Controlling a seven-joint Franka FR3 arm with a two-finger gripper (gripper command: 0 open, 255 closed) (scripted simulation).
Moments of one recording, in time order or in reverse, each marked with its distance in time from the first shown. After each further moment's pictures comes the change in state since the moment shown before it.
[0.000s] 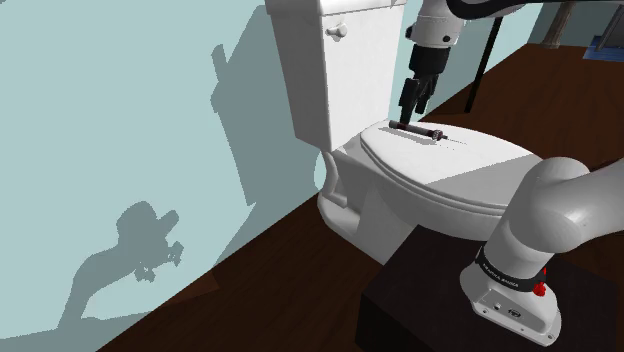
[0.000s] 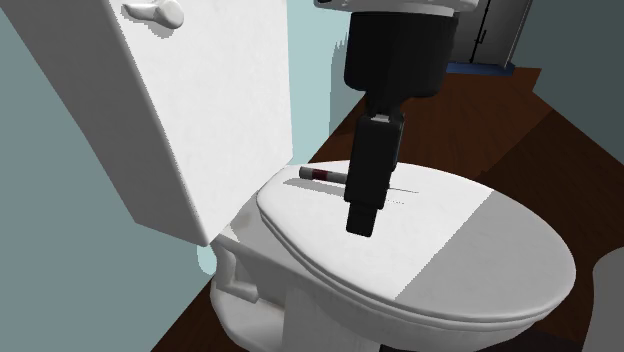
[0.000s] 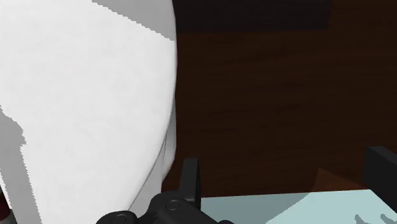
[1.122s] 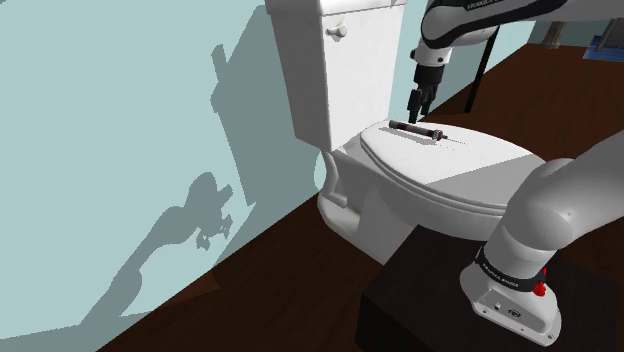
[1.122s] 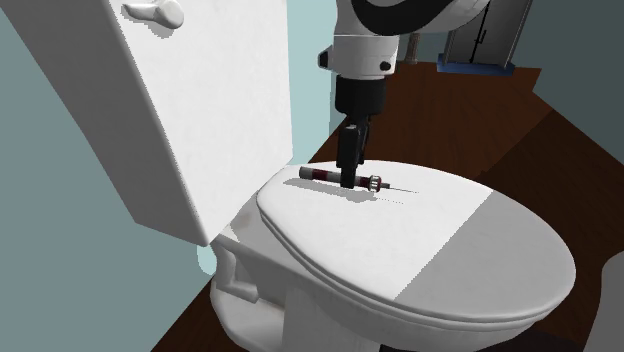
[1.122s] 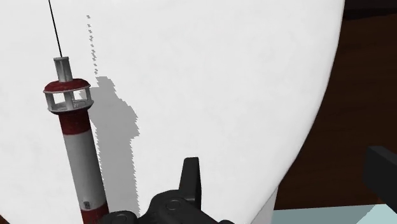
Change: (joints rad) arm -0.093 0.327 -0.283 0.070 -0.150 0.201 -0.299
